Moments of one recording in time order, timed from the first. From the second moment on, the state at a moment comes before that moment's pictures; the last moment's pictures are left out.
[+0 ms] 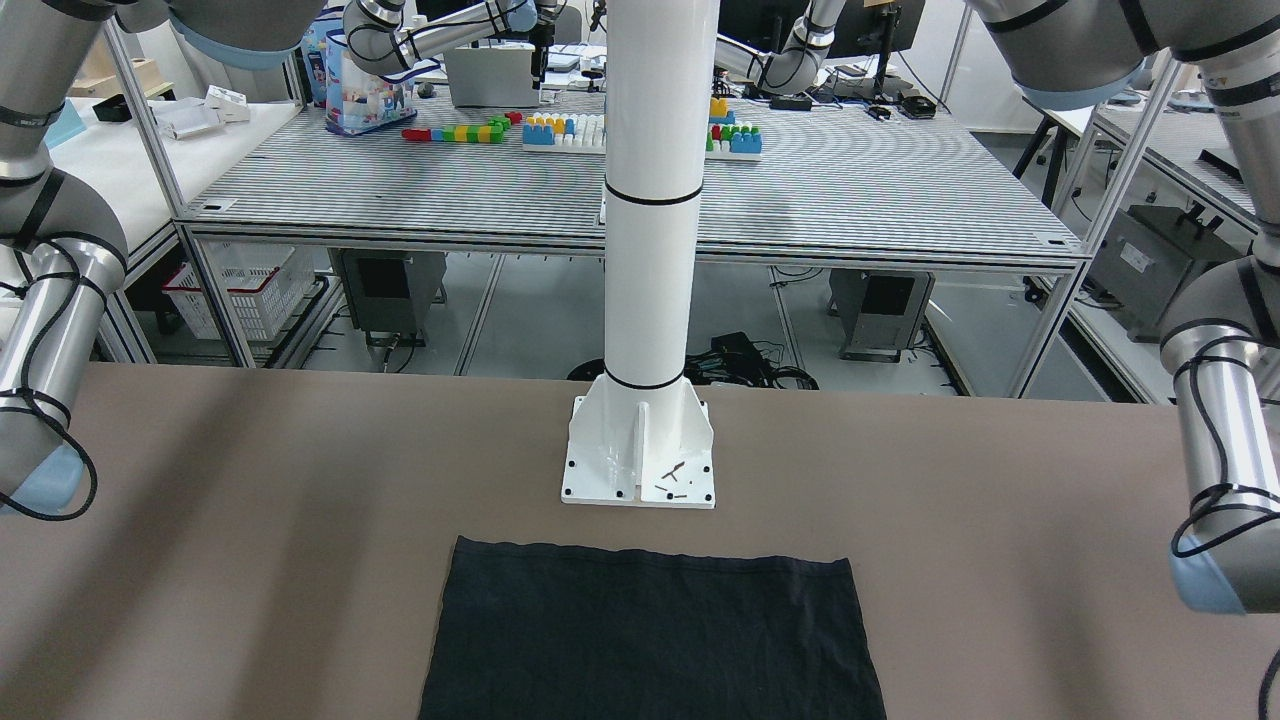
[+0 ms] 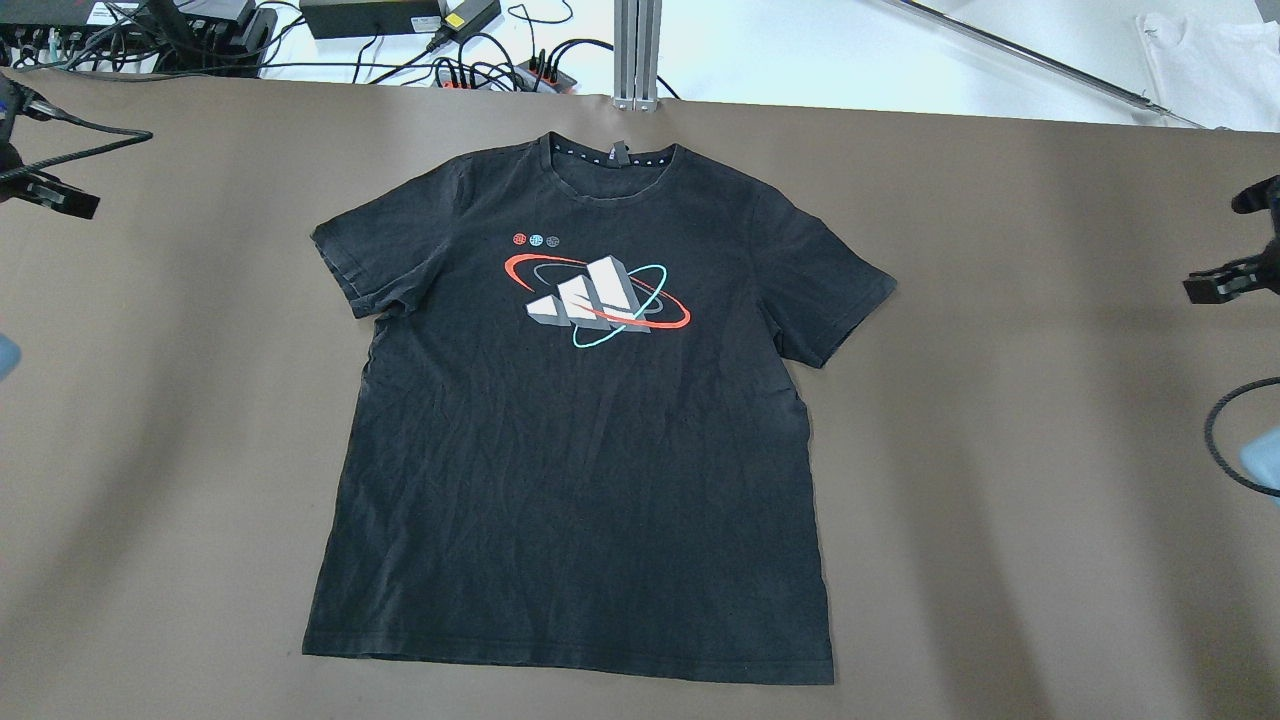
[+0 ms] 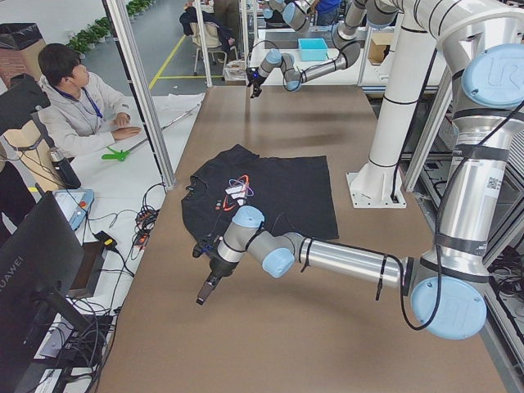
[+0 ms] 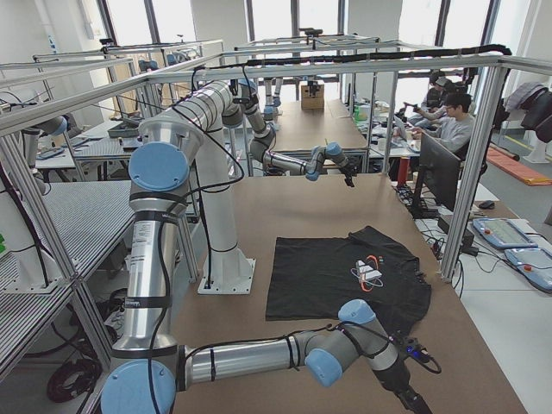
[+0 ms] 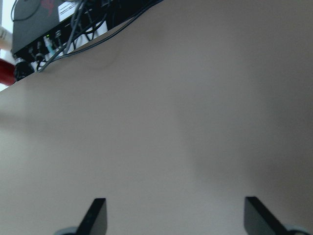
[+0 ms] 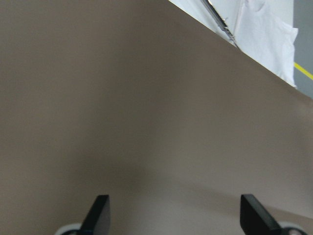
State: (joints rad) left arm -1.18 -1.80 -1.51 -2.07 -1.73 -0.37; right arm 1.21 -1.49 1.62 -1.01 1.73 0.28
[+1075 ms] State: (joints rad) left arm -1.03 -2.22 -1.06 -2.21 -1.97 -0.52; right arm 0.94 -1.23 1.49 -1.01 1.73 0.68
